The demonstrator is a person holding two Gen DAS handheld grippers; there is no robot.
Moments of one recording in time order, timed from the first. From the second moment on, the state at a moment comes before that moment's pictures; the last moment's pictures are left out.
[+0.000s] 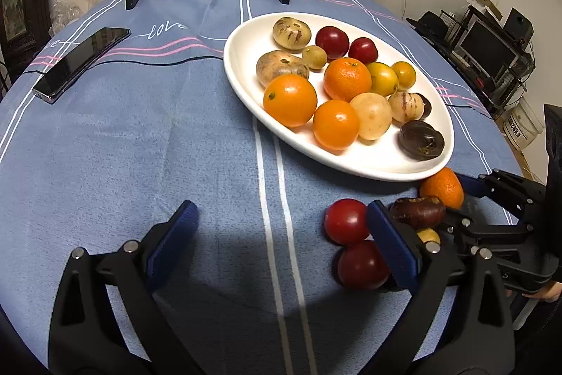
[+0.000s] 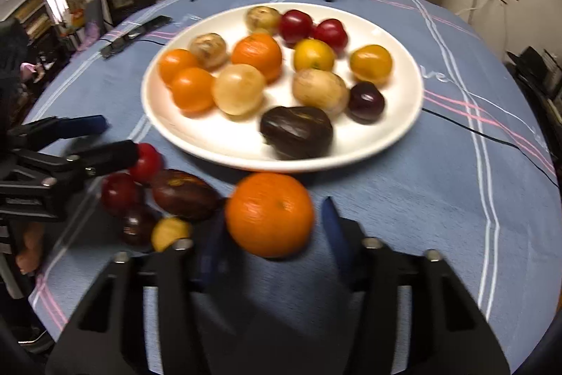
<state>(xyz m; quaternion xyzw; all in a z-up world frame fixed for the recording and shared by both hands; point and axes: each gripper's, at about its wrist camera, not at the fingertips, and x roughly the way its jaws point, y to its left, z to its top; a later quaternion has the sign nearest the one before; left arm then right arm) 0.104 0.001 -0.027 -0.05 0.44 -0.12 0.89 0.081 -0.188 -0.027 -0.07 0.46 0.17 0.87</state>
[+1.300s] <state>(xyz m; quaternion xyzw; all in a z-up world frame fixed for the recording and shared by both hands) 0.044 -0.016 -0.027 0.07 0.43 -0.20 0.88 0.036 -0.228 -0.026 -0.01 0.44 0.15 0.88</state>
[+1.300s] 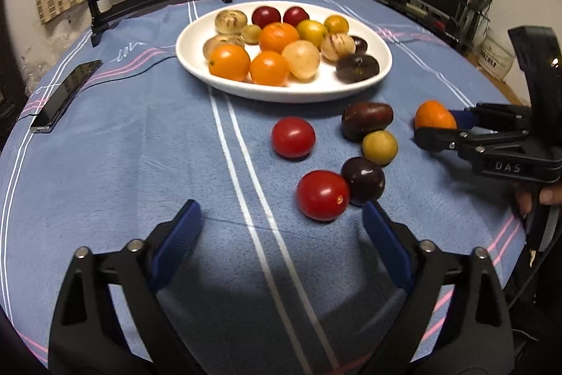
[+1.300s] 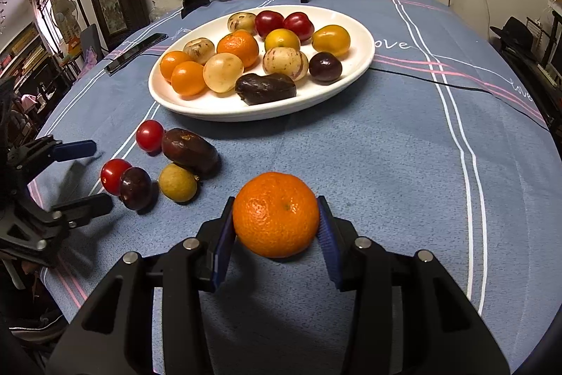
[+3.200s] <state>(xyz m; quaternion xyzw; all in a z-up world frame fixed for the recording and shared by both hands) 0.197 -0.041 0.024 -0.03 0.40 -0.16 0.90 0.150 -0.203 0.021 0.00 0.38 0.13 0.92</state>
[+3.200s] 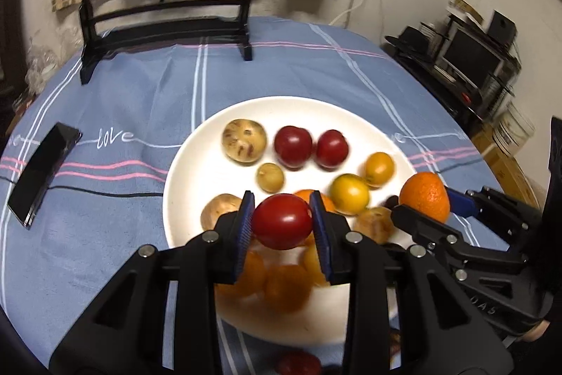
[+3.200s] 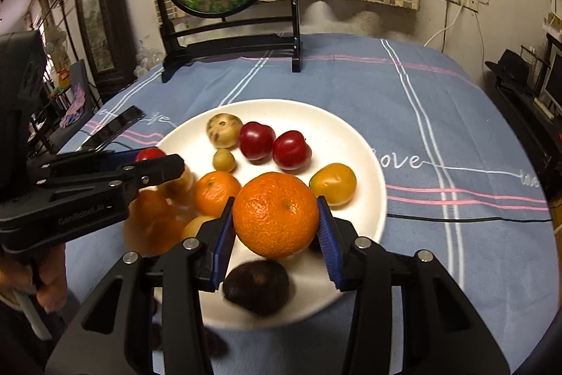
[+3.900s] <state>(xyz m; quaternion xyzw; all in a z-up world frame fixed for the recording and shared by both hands) 0.192 -0.026 0.022 -0.05 0.35 -0.14 0.92 0.151 -0.224 0.010 0.05 0.33 0.09 0.94</state>
